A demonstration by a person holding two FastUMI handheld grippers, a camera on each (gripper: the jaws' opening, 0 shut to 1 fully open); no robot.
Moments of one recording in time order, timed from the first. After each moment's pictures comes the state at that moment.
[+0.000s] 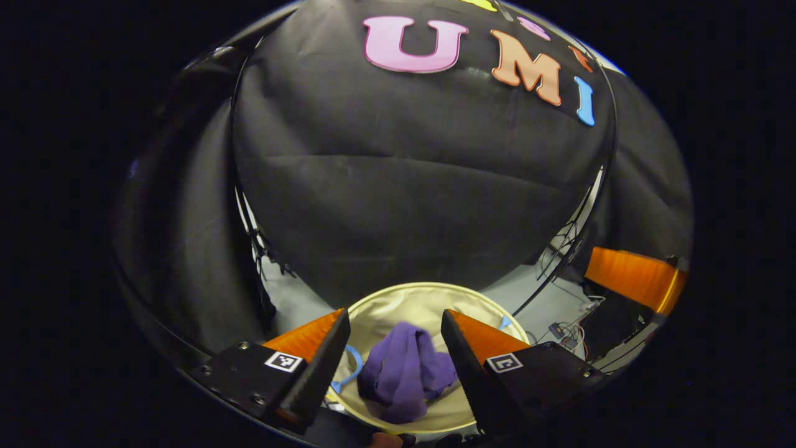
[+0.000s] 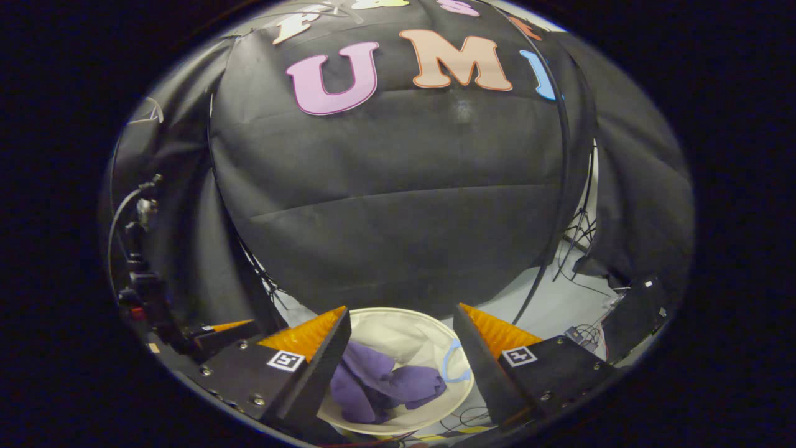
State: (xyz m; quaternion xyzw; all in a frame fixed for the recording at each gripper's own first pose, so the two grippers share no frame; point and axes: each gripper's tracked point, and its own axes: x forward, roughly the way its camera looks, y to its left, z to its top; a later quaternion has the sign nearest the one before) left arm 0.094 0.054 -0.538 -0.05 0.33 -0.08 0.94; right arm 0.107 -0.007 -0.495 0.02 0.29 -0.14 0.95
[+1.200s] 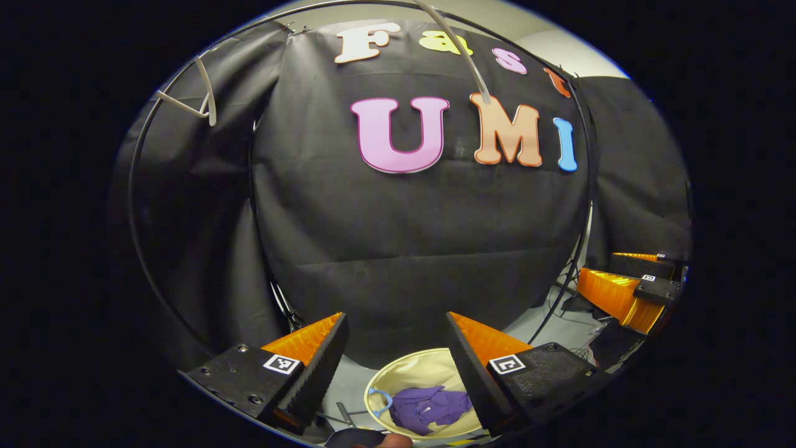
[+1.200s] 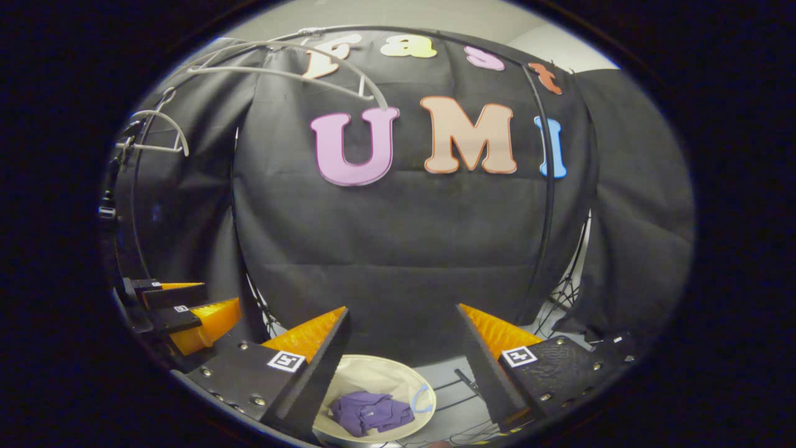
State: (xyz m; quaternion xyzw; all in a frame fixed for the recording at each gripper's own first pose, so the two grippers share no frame) left arm 0.106 0.076 -0.330 0.00 0.20 -0.06 0.98; right arm 0.113 0.006 -0.303 -0.05 0.16 -0.12 0.98
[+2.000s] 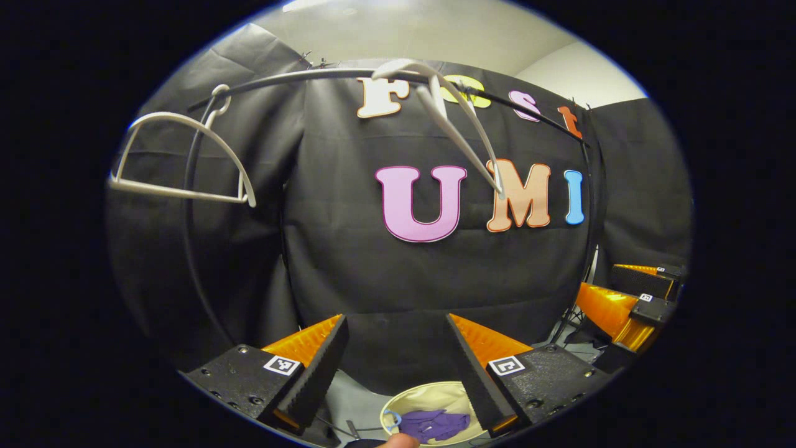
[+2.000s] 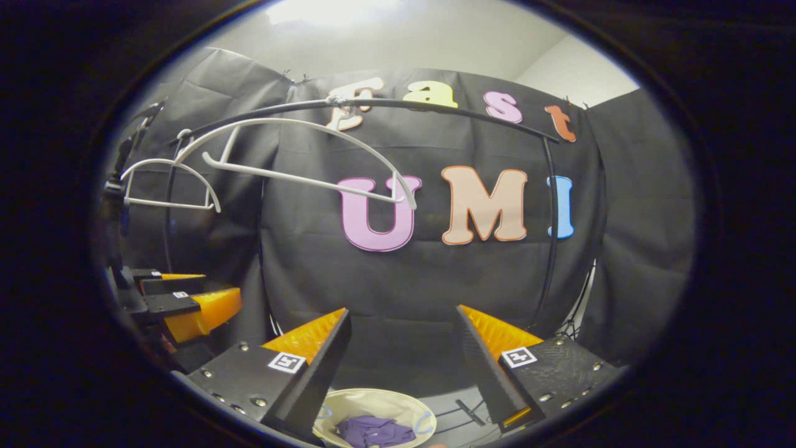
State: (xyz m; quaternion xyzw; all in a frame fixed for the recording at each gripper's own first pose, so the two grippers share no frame) left arm 0.094 0.105 -0.173 0.00 0.12 -0.03 0.99; right arm 0.103 0.071 -0.169 -0.08 0.09 -0.07 0.99
